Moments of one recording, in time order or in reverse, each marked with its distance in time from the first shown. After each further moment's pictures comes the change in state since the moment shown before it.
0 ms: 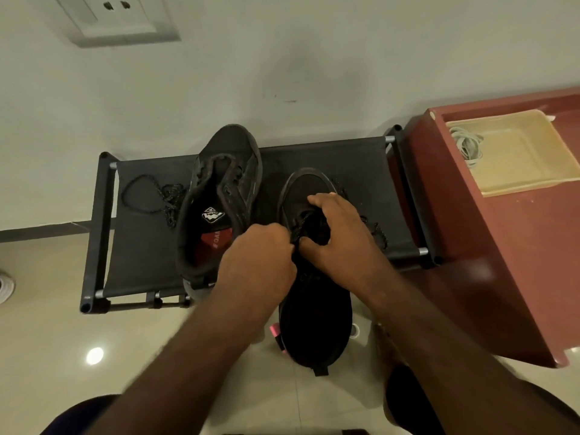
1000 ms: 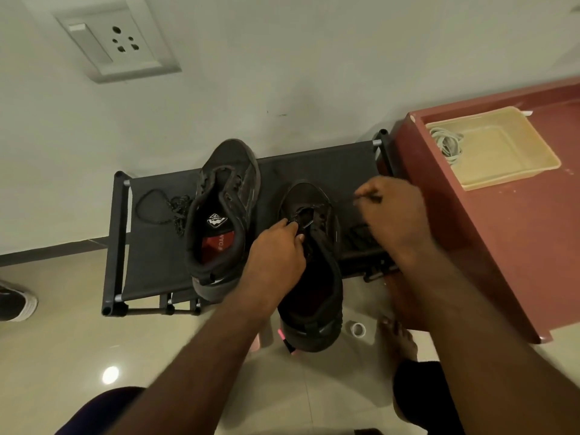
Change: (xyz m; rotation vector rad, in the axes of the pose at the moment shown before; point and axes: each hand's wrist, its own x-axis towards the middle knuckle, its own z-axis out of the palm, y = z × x) left_hand 0.004 0.013 0.025 -0.203 0.233 0.165; right_hand 0.007 0.033 -0.058 -0.078 0.349 0.176
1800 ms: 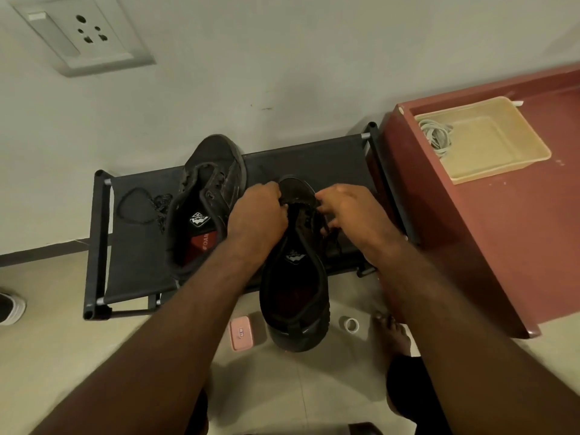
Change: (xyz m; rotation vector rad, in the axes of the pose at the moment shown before) left_hand 0.058 0.002 -0.006 0.131 0.055 -0.083; right_hand -0.001 -0.017 0.018 0.450 -0.354 0.310
